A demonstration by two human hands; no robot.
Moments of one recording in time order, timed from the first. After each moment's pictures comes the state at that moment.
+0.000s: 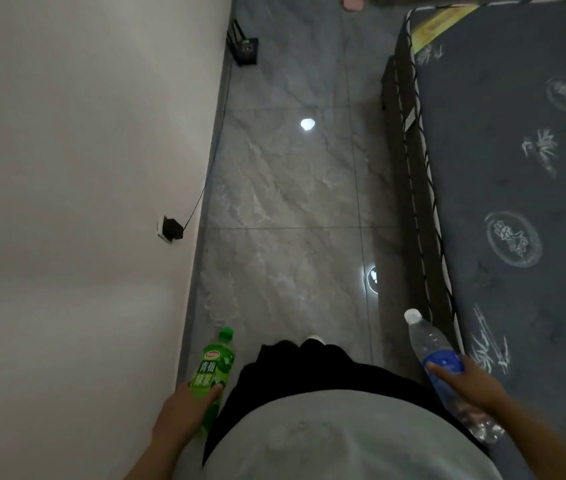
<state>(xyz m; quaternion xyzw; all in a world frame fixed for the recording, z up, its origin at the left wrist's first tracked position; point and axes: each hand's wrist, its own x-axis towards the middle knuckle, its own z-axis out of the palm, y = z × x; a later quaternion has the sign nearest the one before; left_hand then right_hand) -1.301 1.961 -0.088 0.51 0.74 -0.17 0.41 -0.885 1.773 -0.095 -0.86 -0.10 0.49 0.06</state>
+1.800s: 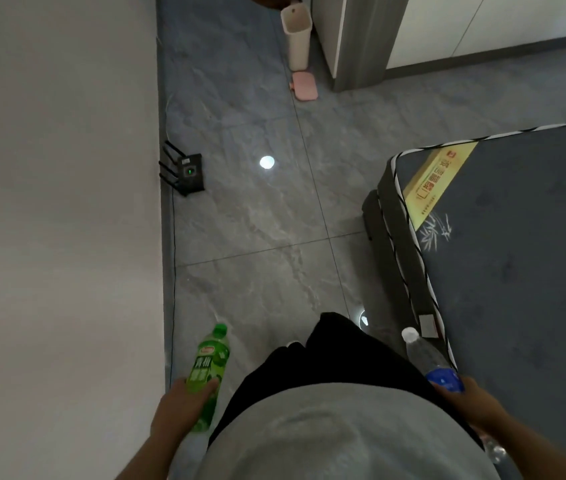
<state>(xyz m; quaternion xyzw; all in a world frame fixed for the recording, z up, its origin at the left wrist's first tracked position) -0.786 2.766 -0.093 0.57 0.69 -0.22 0.40 -0.436 2.475 -0.100 -0.86 0.02 0.50 0.08</state>
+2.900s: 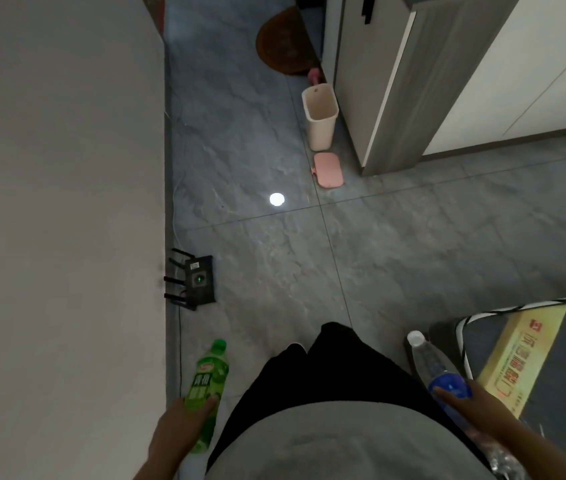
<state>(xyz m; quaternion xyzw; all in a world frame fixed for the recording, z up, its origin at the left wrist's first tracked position) -0.495 3.226 -0.081 0.55 0.70 -0.23 0.39 -0.133 2.951 -0.091 -0.86 0.00 0.50 0.07</state>
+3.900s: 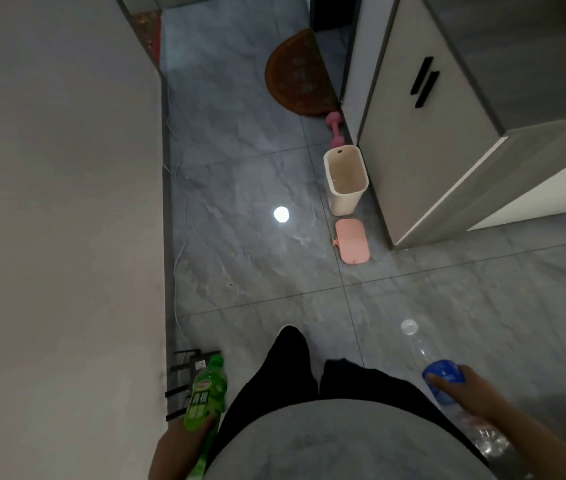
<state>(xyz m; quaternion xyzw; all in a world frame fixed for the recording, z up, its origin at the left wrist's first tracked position) -0.269 3.611 -0.091 0.49 0.73 -0.23 0.42 0.115 3.371 -0.100 -0.86 0.00 0.49 0.11</state>
